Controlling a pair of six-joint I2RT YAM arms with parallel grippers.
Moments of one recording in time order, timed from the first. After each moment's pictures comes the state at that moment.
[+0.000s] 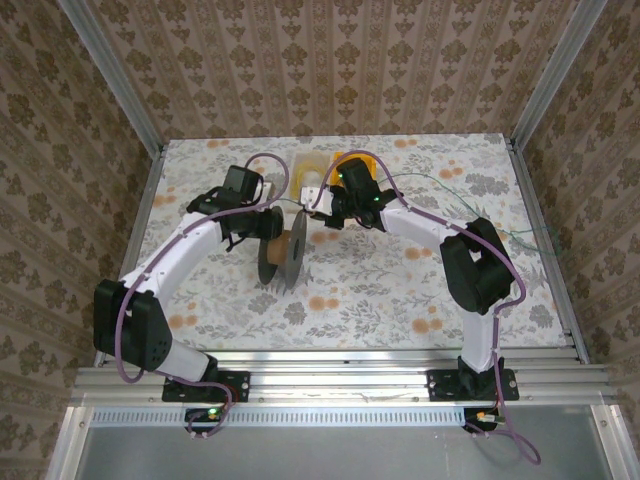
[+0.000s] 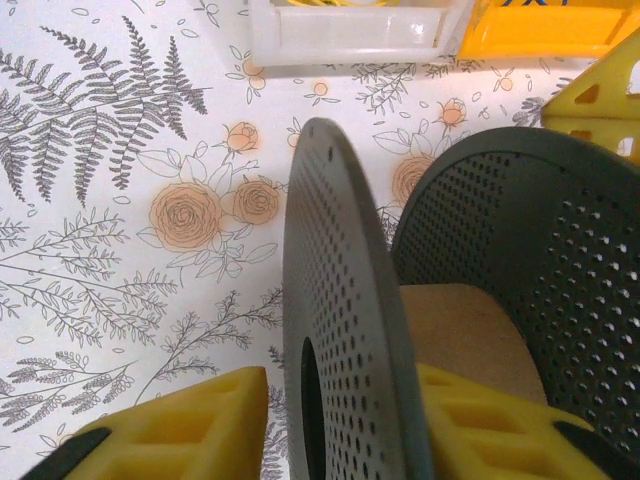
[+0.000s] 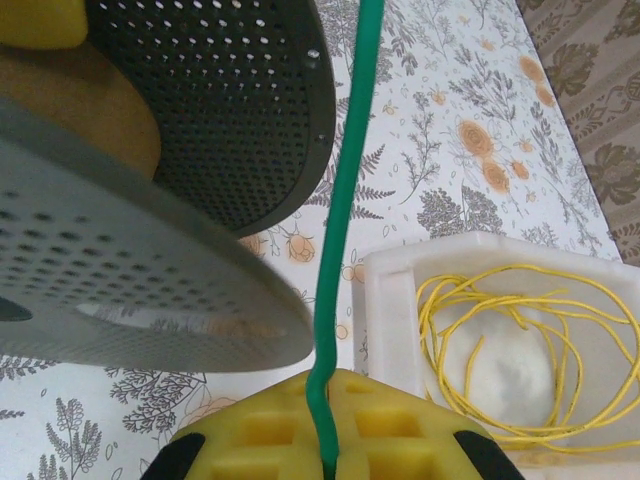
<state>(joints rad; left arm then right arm) -0.43 1.47 1.21 -0.75 0.13 -0.22 0.55 1.95 1.44 -0.16 -0.40 -0.86</state>
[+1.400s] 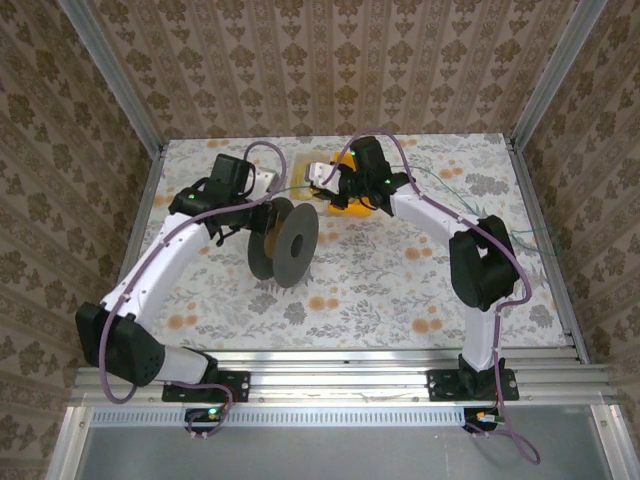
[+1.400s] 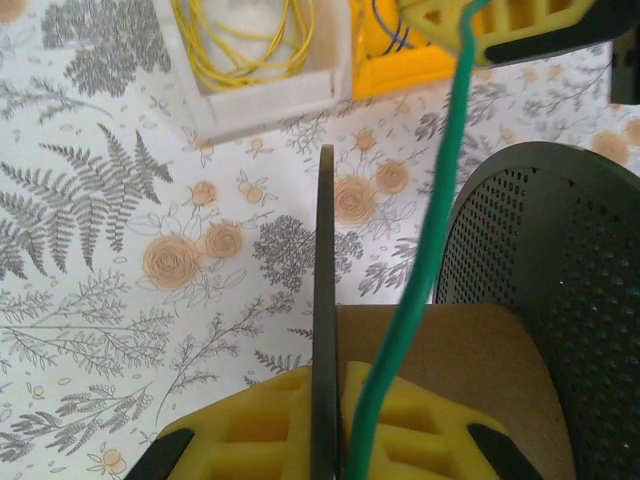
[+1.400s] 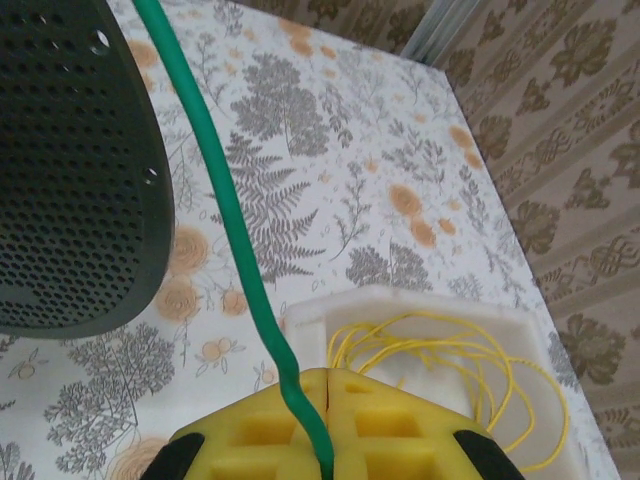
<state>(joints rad) -0.44 1.37 1.34 -0.89 0.20 -0.05 0.46 1.95 1.56 -0.17 -0.53 -0.84</state>
